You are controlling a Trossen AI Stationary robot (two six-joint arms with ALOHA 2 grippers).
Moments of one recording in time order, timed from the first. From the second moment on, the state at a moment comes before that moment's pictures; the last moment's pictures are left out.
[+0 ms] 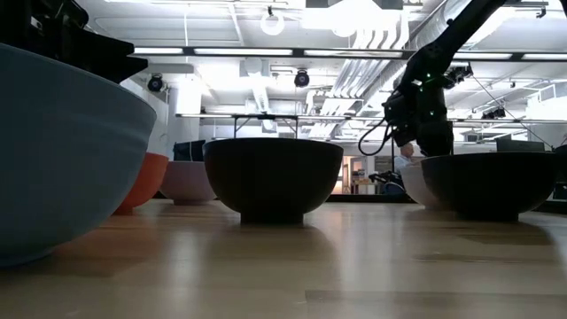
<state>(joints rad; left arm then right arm) 0.06 0.02 0.01 0.07 -0.12 -0.02 -1.01 1.72 1.17 -1.10 -0.08 -0.56</state>
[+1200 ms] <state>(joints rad) 0.06 0.02 0.01 0.07 -0.12 -0.02 -0.72 1.72 1.58 -1.30 -0.20 0.08</state>
